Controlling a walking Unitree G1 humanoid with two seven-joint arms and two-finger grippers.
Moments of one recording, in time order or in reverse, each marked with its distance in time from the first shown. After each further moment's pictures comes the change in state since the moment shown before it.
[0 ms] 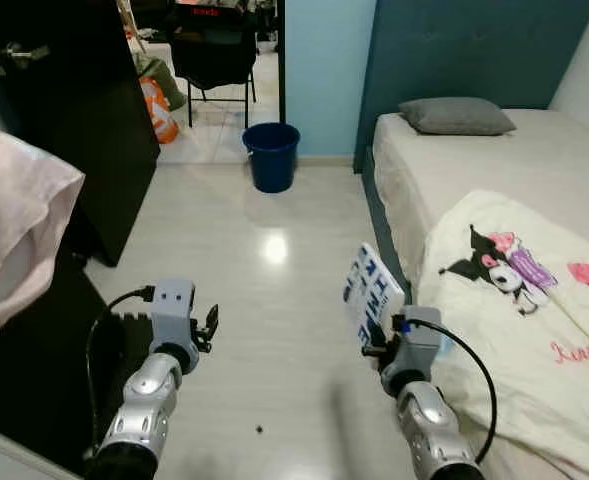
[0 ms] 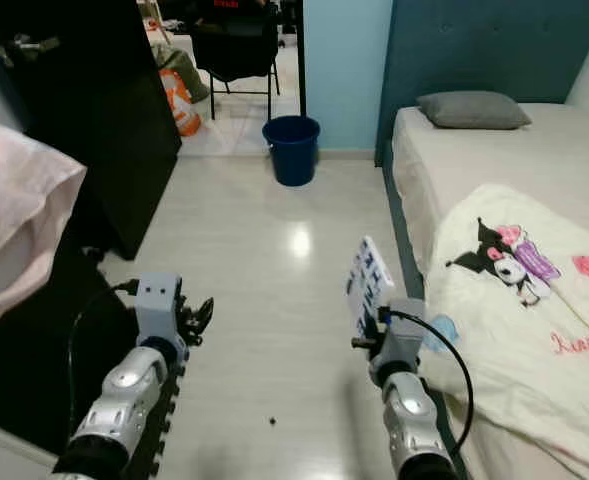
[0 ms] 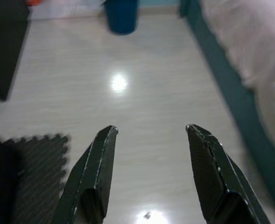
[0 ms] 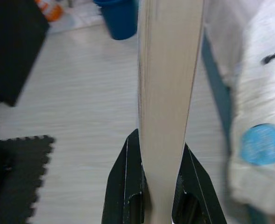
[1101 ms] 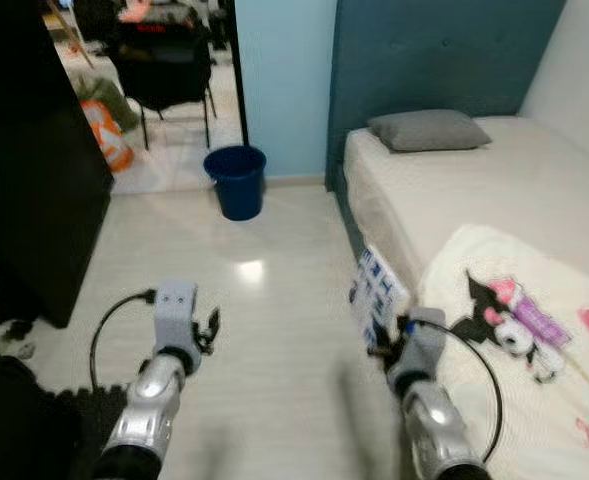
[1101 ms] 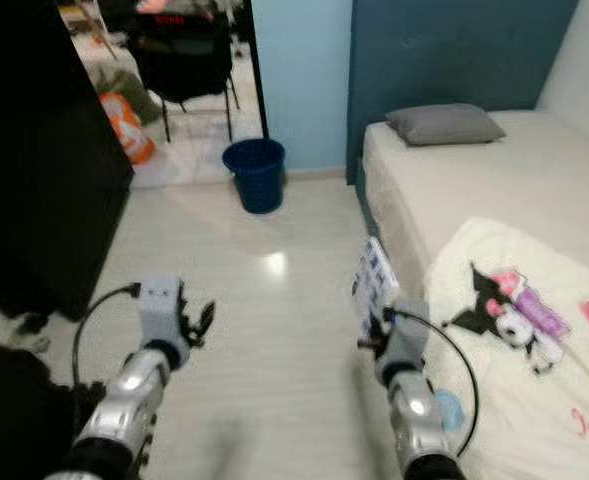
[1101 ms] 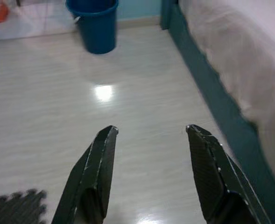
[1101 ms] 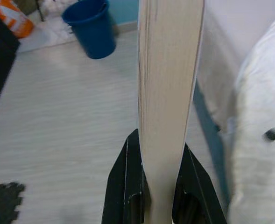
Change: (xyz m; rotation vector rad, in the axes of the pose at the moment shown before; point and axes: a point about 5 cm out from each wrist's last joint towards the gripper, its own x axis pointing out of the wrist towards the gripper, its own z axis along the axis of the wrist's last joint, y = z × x) left arm -0.001 0.001 -0.004 0.001 0.013 0.004; right arm 0.002 0.000 0.001 -0.002 0.003 0.003
